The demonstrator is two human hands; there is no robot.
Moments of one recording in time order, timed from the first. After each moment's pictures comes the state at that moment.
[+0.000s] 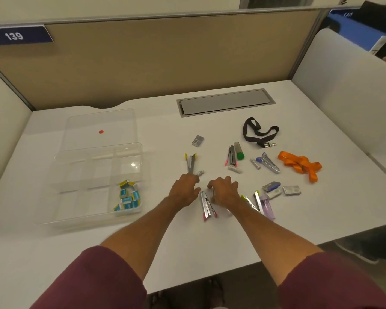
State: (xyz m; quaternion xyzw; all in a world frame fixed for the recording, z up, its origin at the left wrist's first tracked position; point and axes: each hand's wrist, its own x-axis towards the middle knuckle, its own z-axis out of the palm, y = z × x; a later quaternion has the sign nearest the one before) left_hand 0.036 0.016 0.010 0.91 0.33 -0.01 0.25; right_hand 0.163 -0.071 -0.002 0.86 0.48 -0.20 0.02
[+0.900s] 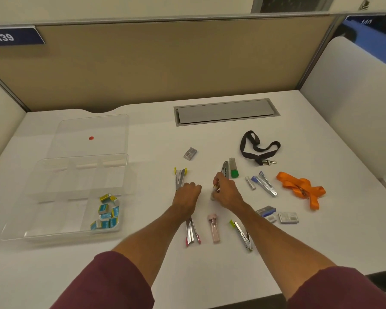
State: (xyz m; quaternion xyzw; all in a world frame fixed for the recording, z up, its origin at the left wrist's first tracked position) left_hand 0.116 0.020 -0.003 0.93 0.34 -0.09 0.08; right_hand 0.246 -0.052 0.005 0.84 0.41 -0.28 -0.22
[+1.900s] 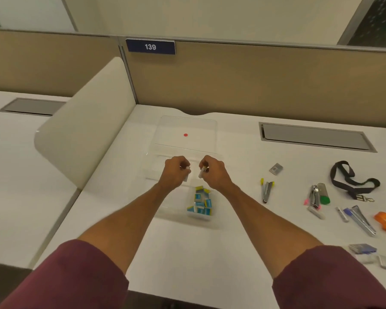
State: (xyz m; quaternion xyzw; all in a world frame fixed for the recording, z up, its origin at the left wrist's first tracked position) left_hand -0.163 0.156 0.078 0.72 0.57 0.24 0.32; right_hand -0.022 0.105 0.089 0.71 0.57 -0.28 -0.30
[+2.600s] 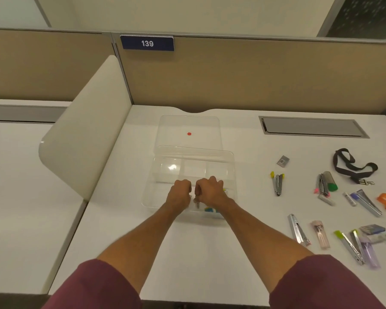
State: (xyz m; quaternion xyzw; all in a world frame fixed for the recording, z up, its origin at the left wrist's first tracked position) left_hand -0.215 0.148 0.024 0.80 0.54 0.02 0.27; right_hand -0.102 0.110 0.041 0.76 0.60 -0.23 -0.04
